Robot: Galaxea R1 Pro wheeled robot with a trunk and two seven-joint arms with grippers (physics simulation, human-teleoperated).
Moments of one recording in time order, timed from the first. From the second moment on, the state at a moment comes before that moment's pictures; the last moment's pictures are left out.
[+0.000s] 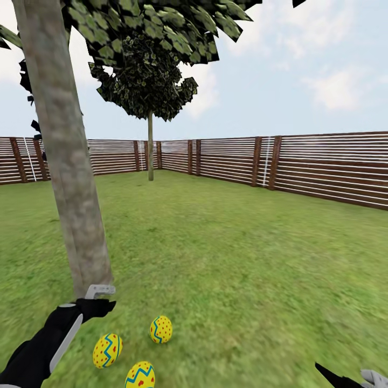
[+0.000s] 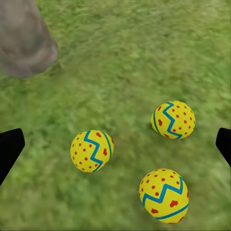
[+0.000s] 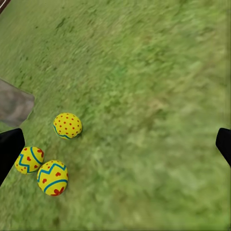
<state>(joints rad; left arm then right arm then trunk) -0.40 0.27 -0.07 -1.05 0.16 0.60 -0.05 0.01 -0.17 -0.73 -1.10 -0.09 0.50 0.92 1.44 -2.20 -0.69</state>
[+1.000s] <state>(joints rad) -0.40 0.28 -0.07 -0.63 0.16 0.18 0.00 0.04 -0.19 -0.73 -0.74 -0.09 0.10 0.84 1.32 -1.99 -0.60</state>
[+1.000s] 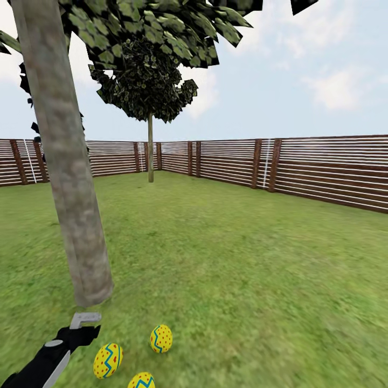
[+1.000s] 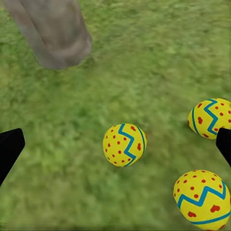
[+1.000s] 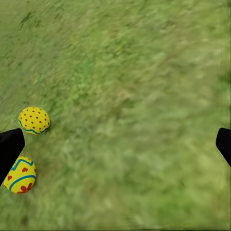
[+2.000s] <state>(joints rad) -0.40 0.31 -0.07 -0.31 0.16 -0.10 0.03 0.06 -0.20 -0.73 -0.49 -0.09 -0.10 0.52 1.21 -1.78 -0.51</state>
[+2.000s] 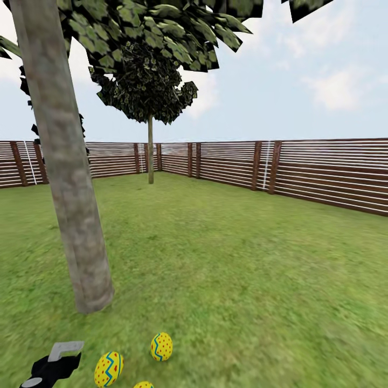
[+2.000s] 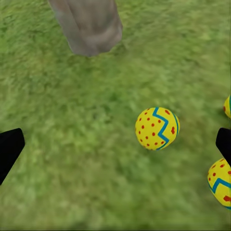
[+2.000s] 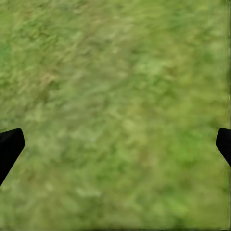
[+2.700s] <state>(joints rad) -0.33 0.32 -0.07 -0.22 0.16 -0.18 0.03 0.08 -0.20 -0.73 -0.32 -0.09 -0.21 0.40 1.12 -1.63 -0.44</state>
